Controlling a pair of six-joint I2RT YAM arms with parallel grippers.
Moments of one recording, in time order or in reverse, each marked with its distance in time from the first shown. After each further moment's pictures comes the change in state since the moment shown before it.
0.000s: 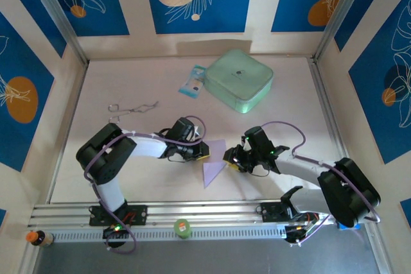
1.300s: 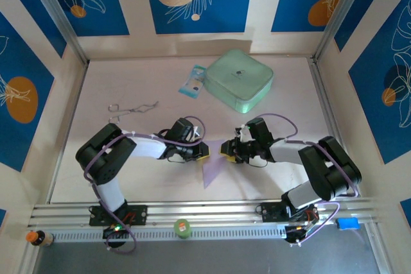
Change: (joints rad) left arm 0.002 -0.005 -0.014 0.023 0.000 0.000; right arm -0.127 0.237 0.066 0.205 -0.277 -0.209
